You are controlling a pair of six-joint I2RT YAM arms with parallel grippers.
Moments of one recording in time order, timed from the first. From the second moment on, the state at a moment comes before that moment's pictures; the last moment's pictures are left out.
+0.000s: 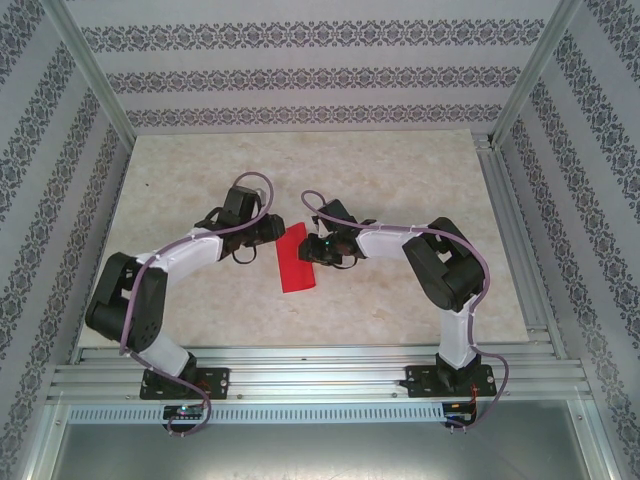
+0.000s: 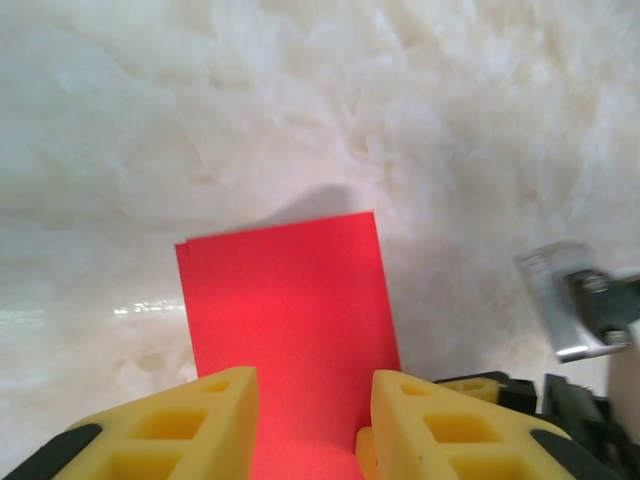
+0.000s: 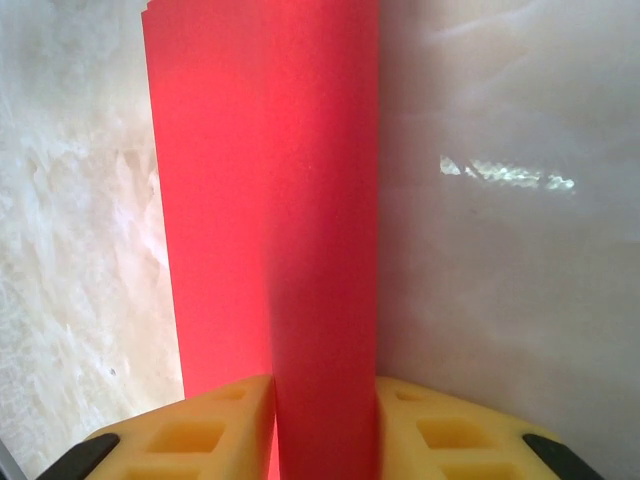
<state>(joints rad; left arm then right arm) -0.40 1.56 0.92 -0.16 0.20 -0.63 0.66 1.98 1.14 -0.15 -0.39 0.70</state>
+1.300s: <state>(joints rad) -0.40 1.70 0.87 -0.12 0.31 -0.64 0.69 2.00 1.20 -0.24 -0.32 0.67</state>
